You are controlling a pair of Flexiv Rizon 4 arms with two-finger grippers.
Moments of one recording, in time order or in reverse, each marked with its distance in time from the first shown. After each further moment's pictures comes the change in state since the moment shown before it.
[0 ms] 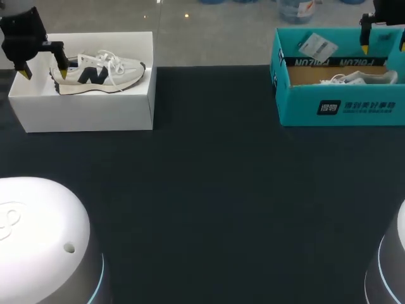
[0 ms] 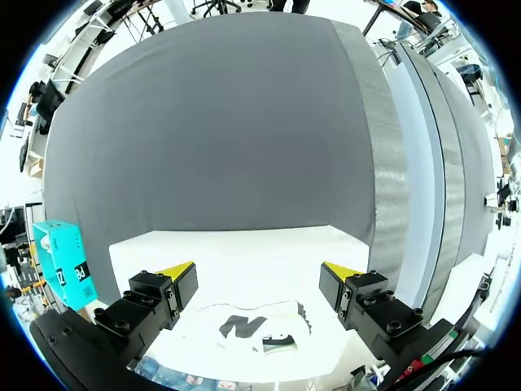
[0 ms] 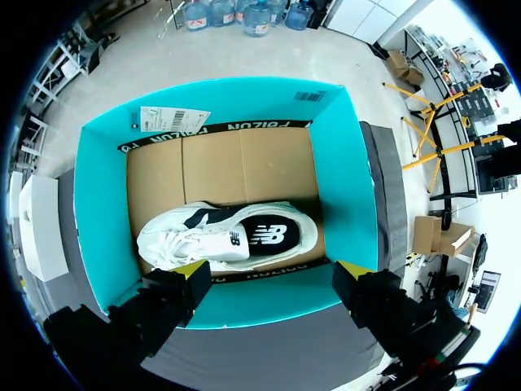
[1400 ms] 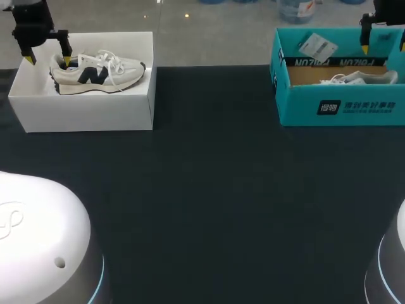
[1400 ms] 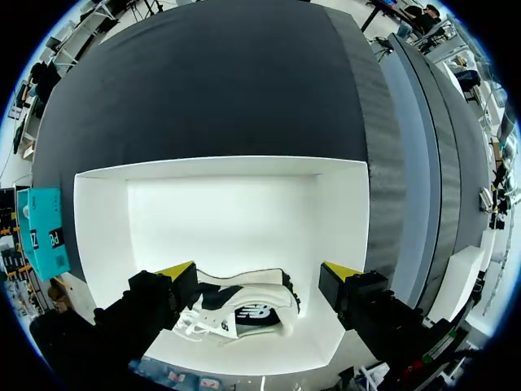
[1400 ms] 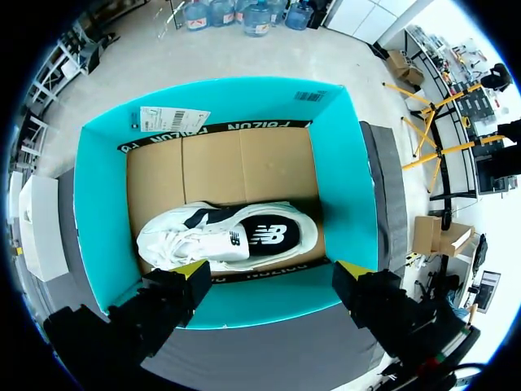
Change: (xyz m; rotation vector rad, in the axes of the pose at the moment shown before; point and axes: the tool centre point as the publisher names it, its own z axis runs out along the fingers) left arm 0.028 0.094 0.035 0.000 0.060 -0.045; right arm 0.000 0.000 0.000 0.000 0.000 0.000
